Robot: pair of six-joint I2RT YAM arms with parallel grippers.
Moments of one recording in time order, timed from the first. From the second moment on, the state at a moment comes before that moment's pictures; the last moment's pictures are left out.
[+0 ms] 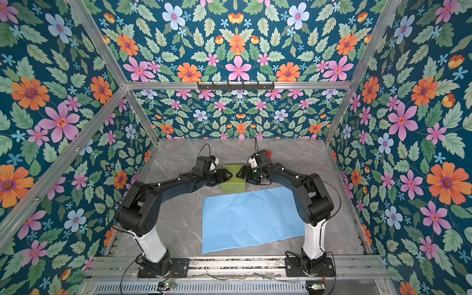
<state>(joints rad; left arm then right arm) -0.50 1.76 1.04 0.02 0.34 -0.68 0.45 1.88 1.28 -0.25 -0.53 0.73</state>
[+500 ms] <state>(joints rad) -0.82 1.58 0.92 -0.04 0.24 -0.79 0.45 1.36 0.84 -0.45 -0.50 0.71</state>
